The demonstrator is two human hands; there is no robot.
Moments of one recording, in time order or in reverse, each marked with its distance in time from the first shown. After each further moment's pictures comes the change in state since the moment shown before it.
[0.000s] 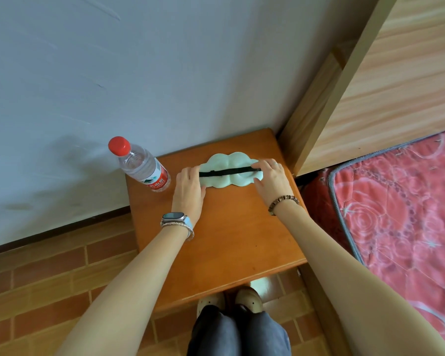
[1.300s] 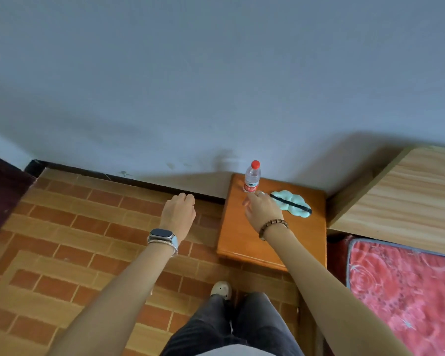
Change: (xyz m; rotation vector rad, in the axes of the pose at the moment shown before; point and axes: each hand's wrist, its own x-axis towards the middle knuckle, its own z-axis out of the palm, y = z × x) left_hand -0.280 0.002 -0.335 0.335 0.102 -0.348; right_hand -0.214 -0.295 -0.169 -0.270 -0.284 -0.530
